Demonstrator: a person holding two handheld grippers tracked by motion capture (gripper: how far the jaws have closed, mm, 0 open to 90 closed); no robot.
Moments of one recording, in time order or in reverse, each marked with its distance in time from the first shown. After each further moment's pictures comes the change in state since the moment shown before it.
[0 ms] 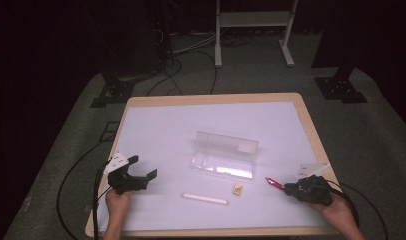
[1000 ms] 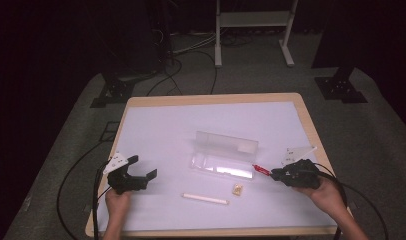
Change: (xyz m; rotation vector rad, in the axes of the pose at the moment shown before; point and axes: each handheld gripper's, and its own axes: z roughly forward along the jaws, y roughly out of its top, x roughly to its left) left arm 0.001 0.000 0.000 -0.004 -0.004 -0.001; right arm 0.005 0.065 -0.009 -0.046 0.023 -0.118
